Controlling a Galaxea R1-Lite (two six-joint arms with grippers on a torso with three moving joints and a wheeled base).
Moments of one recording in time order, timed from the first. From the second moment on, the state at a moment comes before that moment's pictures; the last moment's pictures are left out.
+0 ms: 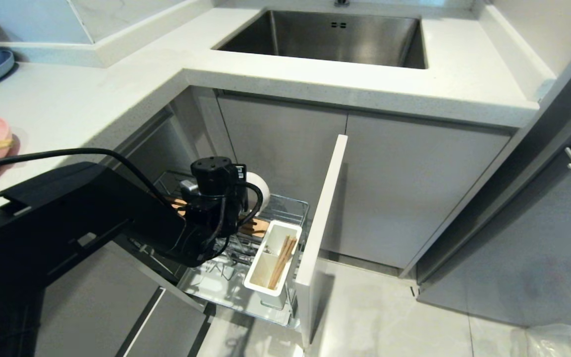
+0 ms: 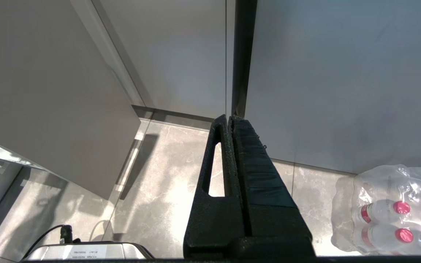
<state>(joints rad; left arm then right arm) -0.43 2.16 -1.15 -1.01 0.45 -1.46 0.00 0.00 0.00 0.00 -0.02 0.05</state>
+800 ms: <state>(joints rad) -0.43 2.16 -1.14 -1.00 0.46 -1.46 0.00 0.00 0.00 0.00 -0.02 0.05</state>
